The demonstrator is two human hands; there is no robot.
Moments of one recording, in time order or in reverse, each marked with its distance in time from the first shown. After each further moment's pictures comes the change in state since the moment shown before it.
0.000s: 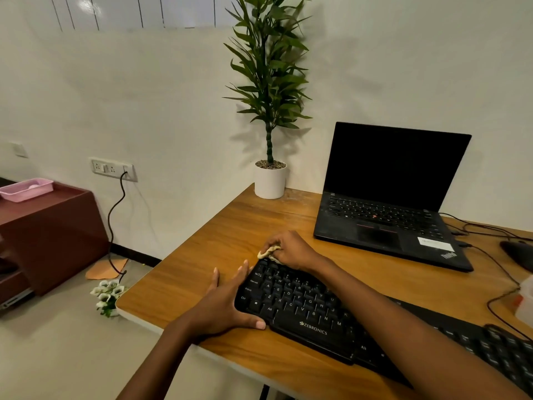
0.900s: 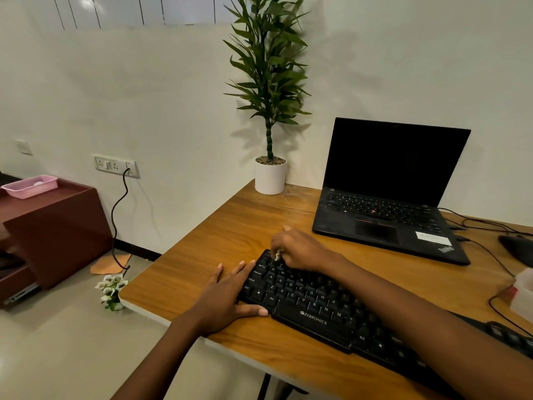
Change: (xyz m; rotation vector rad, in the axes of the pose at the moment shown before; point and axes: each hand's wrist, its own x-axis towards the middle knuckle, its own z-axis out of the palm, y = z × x) left_hand 0.012 -0.014 0.014 0.271 0.107 0.168; right_hand -0.025 -0.006 -0.014 -0.456 -0.087 -0.148
